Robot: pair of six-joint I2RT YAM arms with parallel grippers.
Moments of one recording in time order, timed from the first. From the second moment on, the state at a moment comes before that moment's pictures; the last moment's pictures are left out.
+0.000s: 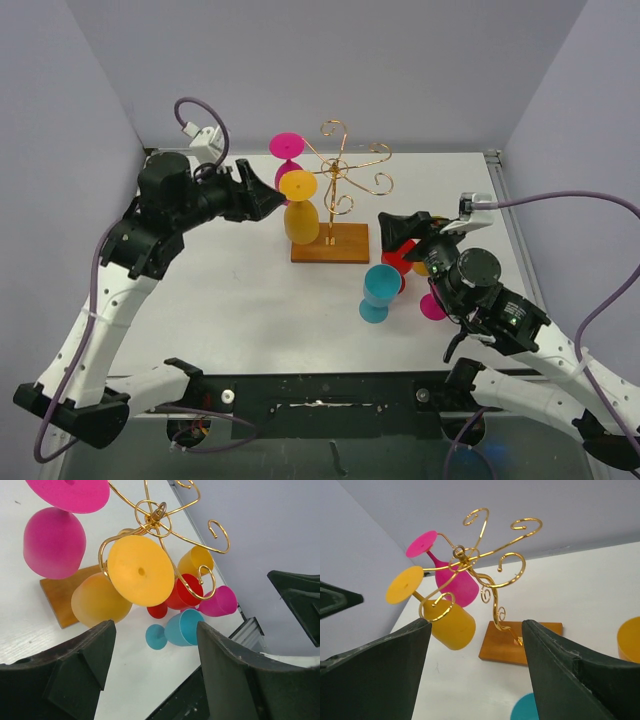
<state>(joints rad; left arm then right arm) -0.43 1.16 1.48 -0.61 0.33 -0.51 0.93 0.75 0.97 -0.17 0.64 0.44</state>
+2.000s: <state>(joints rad) -0.43 0.70 0.86 -0.09 0.01 -0.54 0.91 1.10 0.95 -0.69 0.28 0.50</state>
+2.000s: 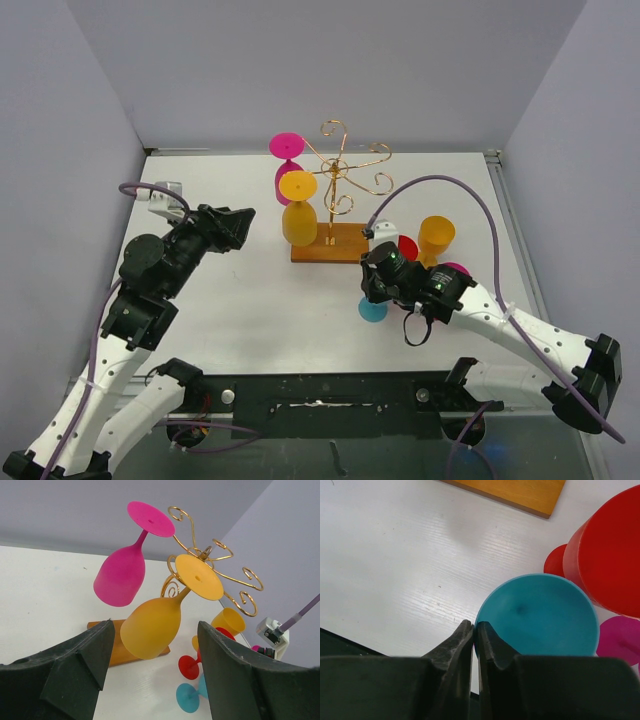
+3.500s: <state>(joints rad) -0.41 0.57 0.48 -0.24 0.18 -1.50 1.12 1.10 0.92 0.02 0.24 0.22</state>
